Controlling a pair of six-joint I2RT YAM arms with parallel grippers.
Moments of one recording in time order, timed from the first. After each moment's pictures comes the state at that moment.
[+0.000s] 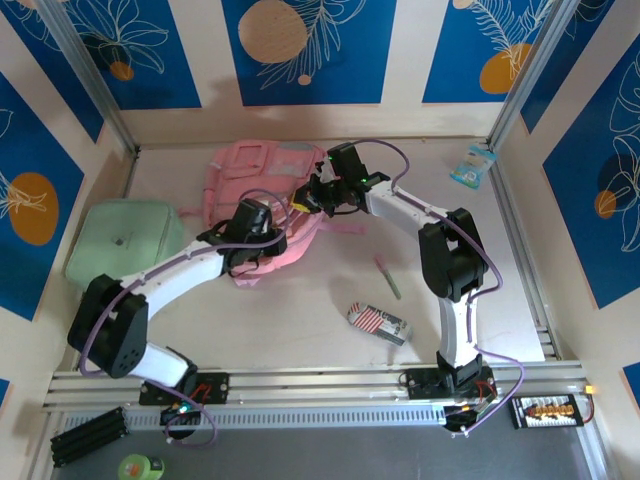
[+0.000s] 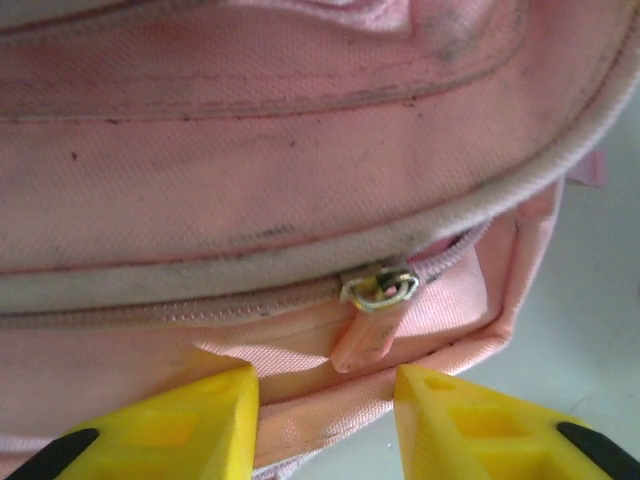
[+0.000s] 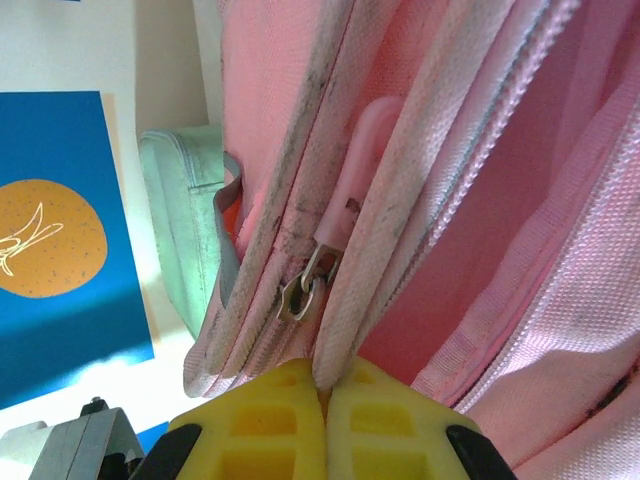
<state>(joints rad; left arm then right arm) -0.57 1.46 0.92 -0.33 -0.06 -0.57 0.53 2.01 1.58 -0.31 -0.66 0.97</state>
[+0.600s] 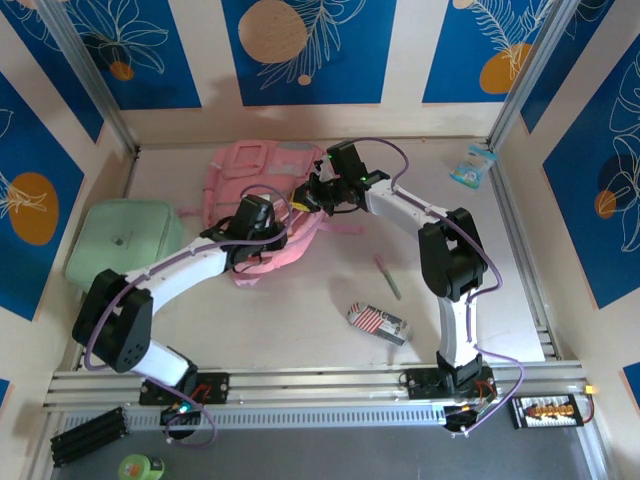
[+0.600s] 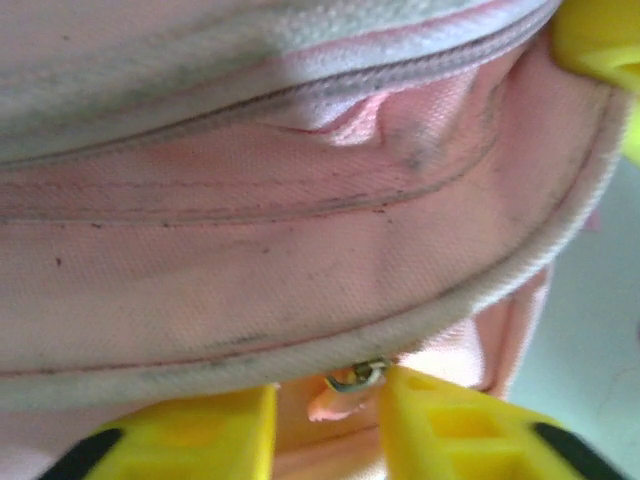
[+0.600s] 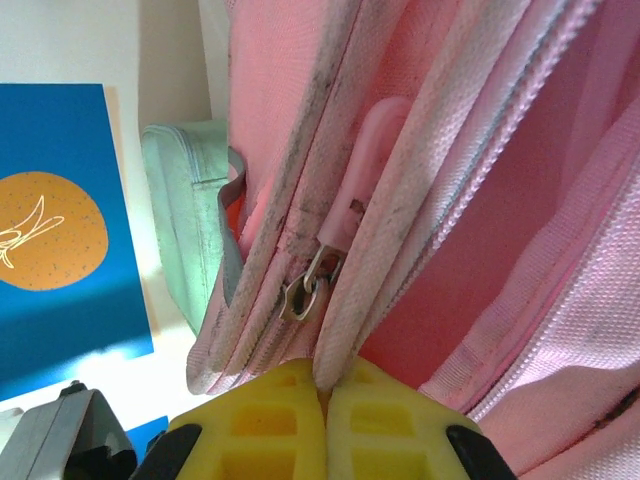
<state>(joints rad) -0.57 1.50 0.95 -0.28 -0.11 -0.57 0.53 2.02 1.60 -0.33 -0.67 0.95</state>
